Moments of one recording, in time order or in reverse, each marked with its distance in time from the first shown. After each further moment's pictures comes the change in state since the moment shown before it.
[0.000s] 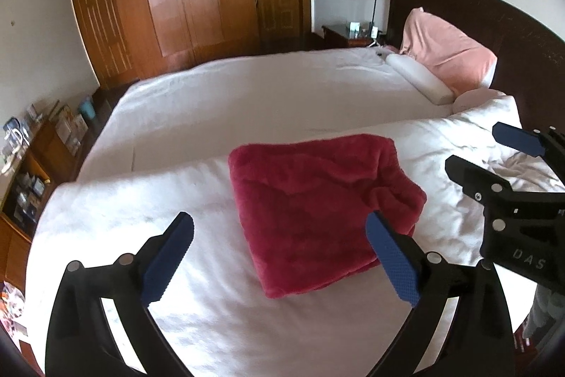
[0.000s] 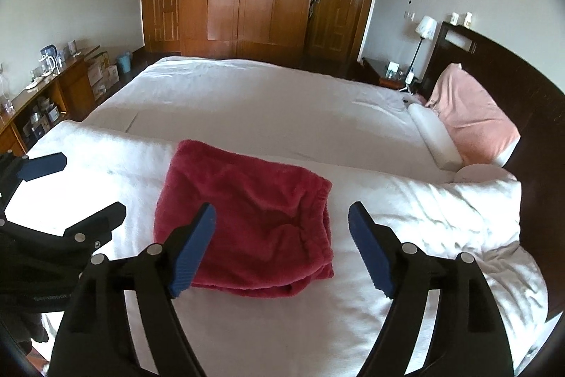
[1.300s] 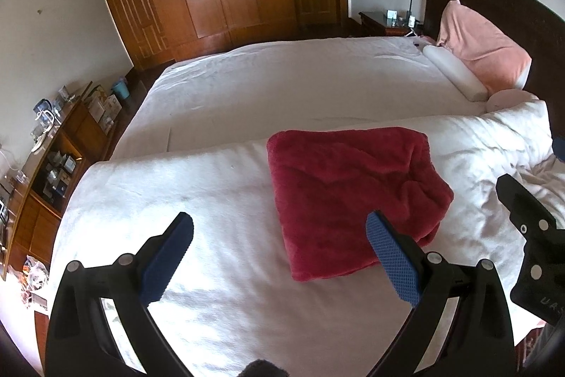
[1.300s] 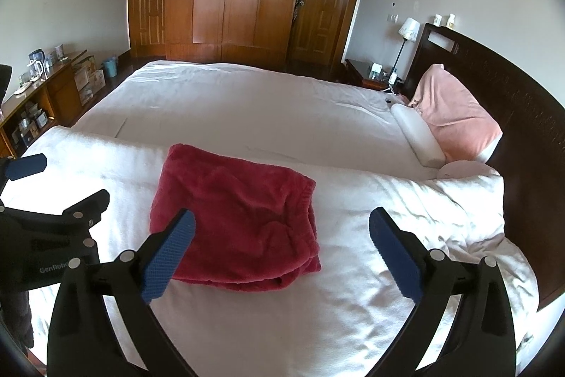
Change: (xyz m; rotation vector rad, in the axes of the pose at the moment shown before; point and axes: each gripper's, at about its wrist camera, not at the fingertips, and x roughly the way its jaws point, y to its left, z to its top) left arm -0.008 0.007 0.010 -0.058 0.096 0.150; right arm -0.025 0.003 0.002 0.016 -0.001 -0.059
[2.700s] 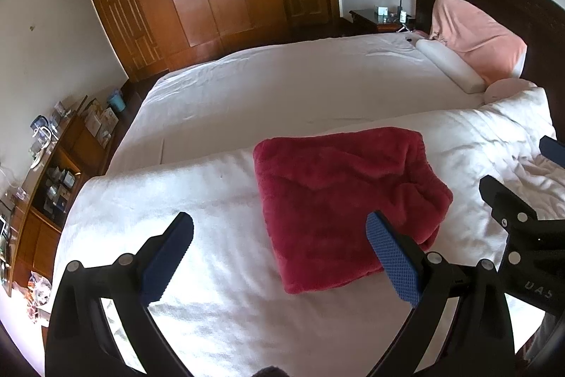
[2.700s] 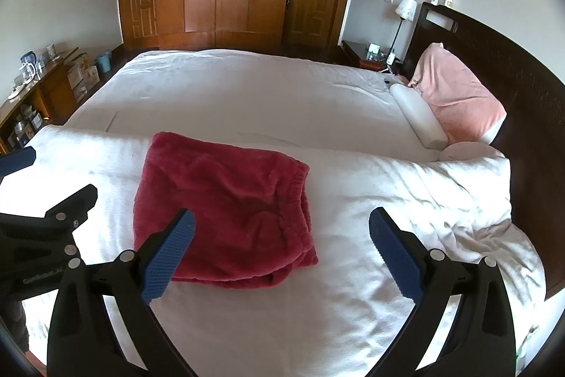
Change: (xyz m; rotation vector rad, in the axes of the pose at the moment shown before) left arm 0.017 -0.022 0.009 0.060 -0.020 -0.003; right arm 0.045 -0.022 -0.008 0.044 0.067 0.001
